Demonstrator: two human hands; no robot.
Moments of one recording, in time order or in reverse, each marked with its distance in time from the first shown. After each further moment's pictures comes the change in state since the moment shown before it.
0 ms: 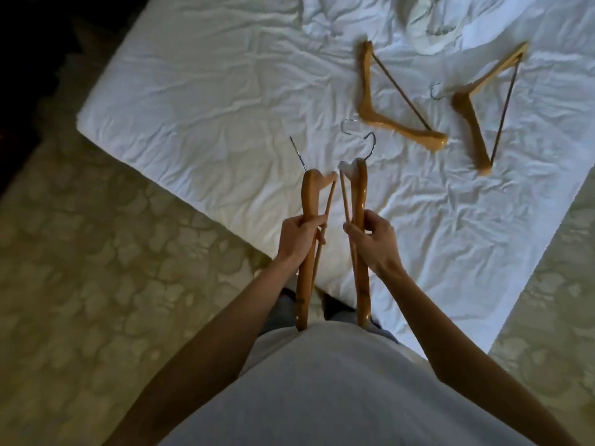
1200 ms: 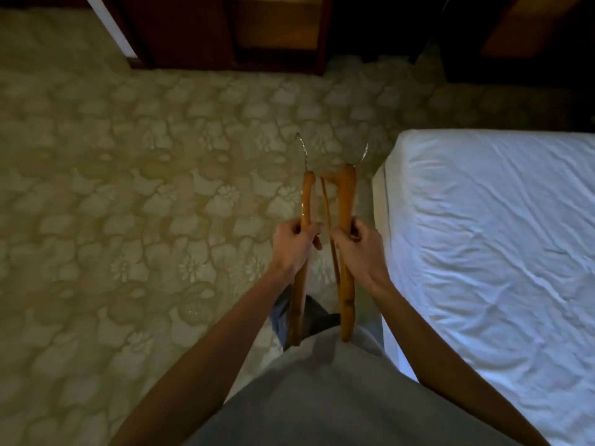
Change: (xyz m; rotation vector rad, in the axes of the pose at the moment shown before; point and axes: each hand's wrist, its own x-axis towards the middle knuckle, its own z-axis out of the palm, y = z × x) left_hand -0.009 -0.268 -0.691 -0.679 0.726 0.025; right_hand -0.131 -0.256 0.736 -0.406 -0.778 -0.440
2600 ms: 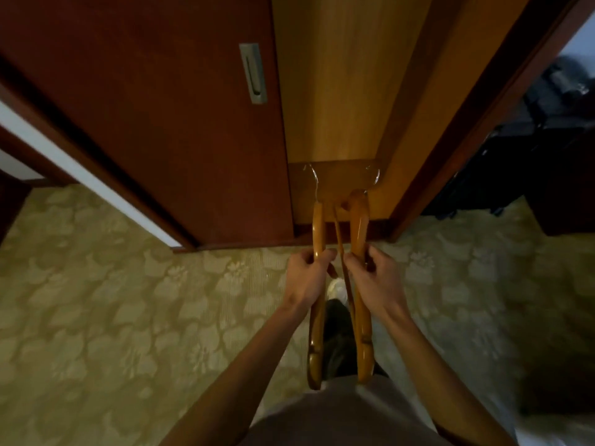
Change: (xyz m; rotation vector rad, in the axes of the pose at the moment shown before) left_hand 0.904 0.444 -0.382 -0.008 -0.021 0.037; right_hand 0.850 -0.555 0.334 0.002 0.071 -0.023
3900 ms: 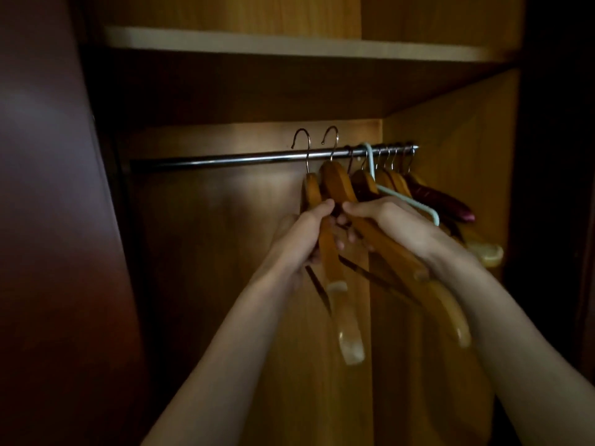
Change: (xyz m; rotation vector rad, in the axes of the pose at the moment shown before) left_hand 0.291 0.687 0.043 0.011 -0.316 0.773; right_hand 0.375 -0.546 -0.273 0.001 0.229 -0.668
